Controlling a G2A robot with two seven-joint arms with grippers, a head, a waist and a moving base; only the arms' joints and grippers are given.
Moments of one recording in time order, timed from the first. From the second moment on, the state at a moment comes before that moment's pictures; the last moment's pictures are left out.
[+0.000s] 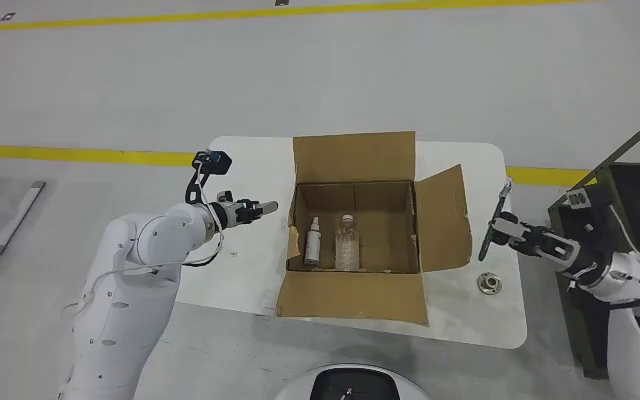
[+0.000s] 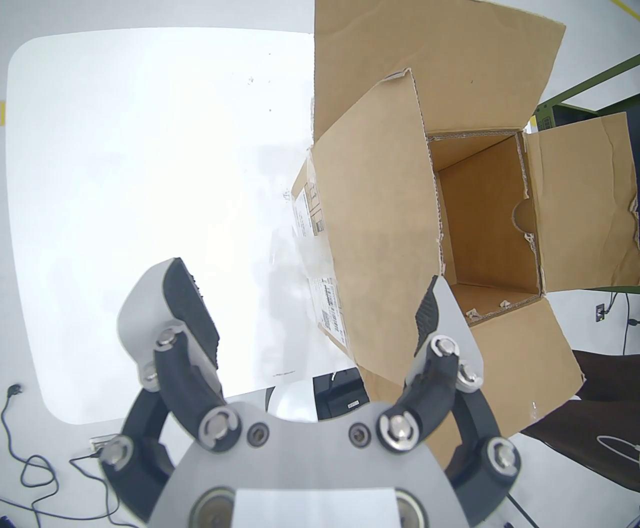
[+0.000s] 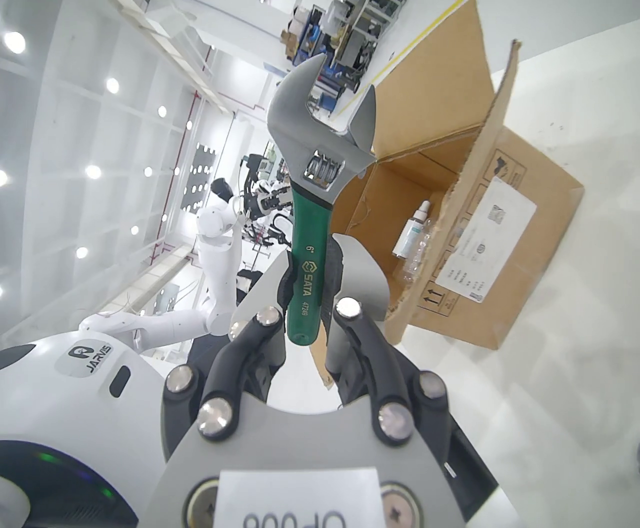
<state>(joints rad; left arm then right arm) 0.93 -1.19 -1.36 -1.73 0.75 0.08 -1.13 -1.29 -1.06 1.95 -1.68 0.31 -0.23 1.33</state>
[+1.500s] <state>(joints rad) 0.93 -1.19 -1.36 -1.73 0.75 0.08 -1.13 -0.55 -1.36 0.60 -1.01 -0.62 0.59 0.92</state>
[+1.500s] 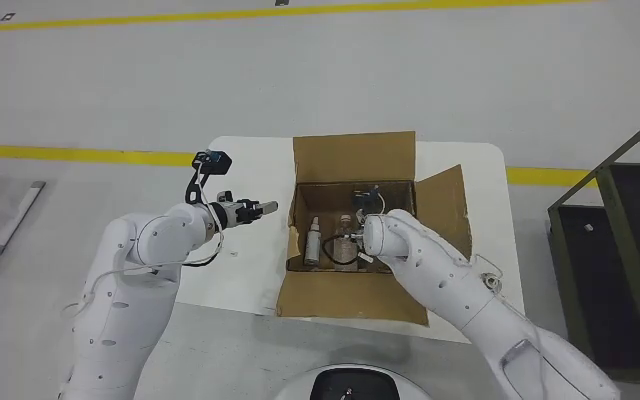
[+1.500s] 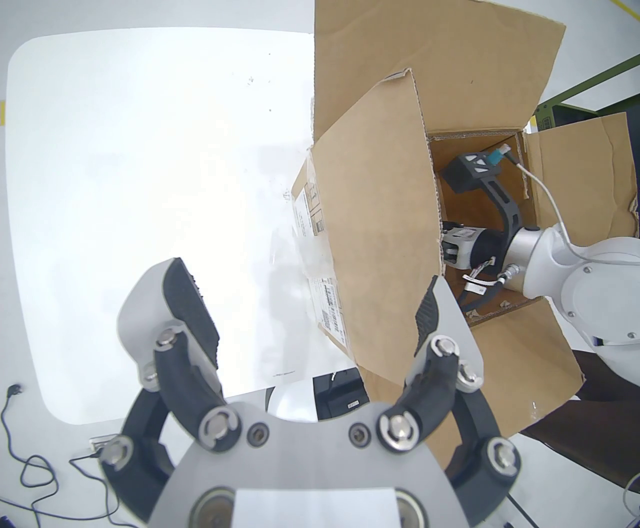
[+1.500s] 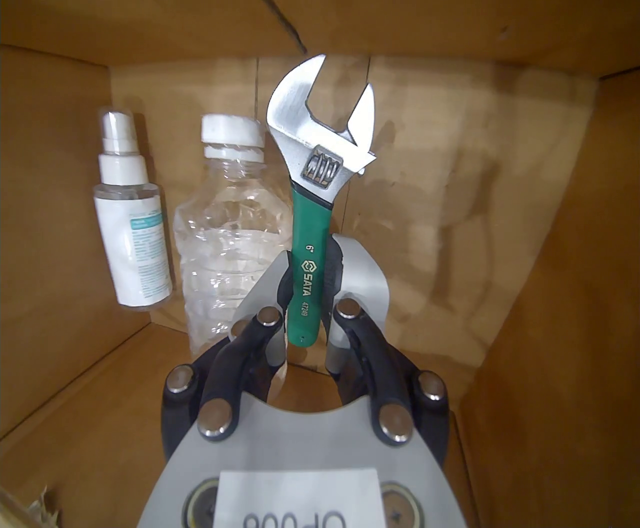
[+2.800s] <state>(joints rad) 0.93 -1.19 -1.36 -1.73 0.75 0.08 -1.13 -0.67 -1.30 0.91 -1.35 -0.74 0.42 1.00</state>
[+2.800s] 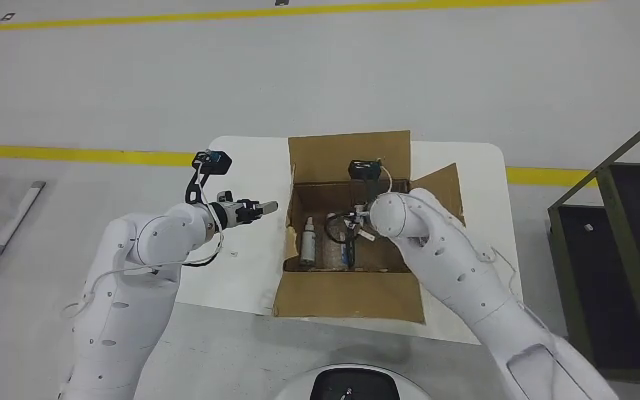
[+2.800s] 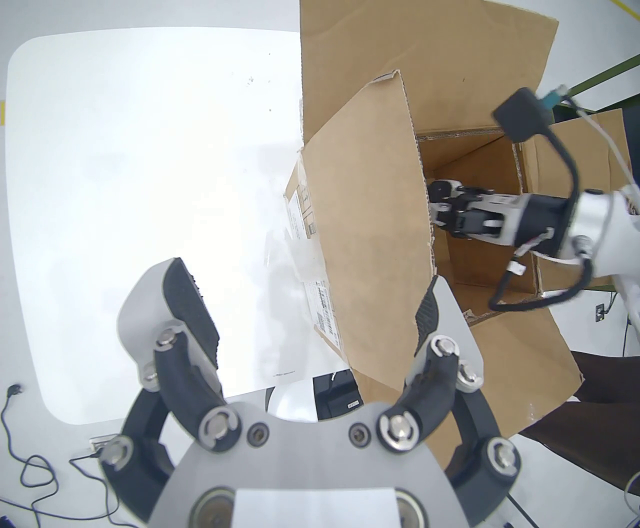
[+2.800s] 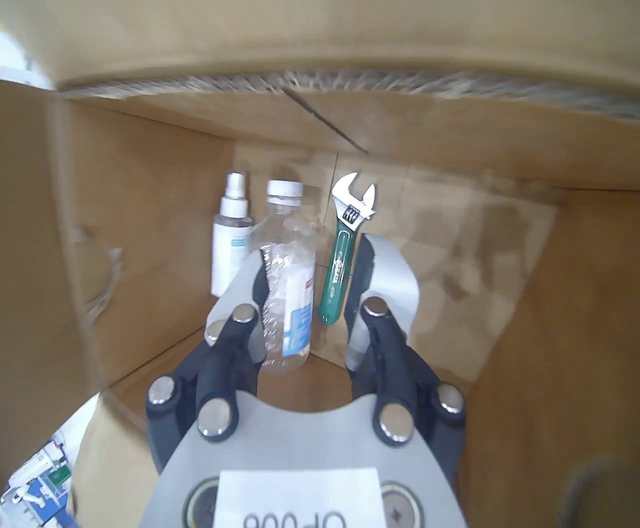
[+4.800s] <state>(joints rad) 0.93 -1.19 -1.36 -1.73 0.75 0.08 -1.13 -1.17 -1.08 1.53 -1.63 -1.27 -0.03 1.54</state>
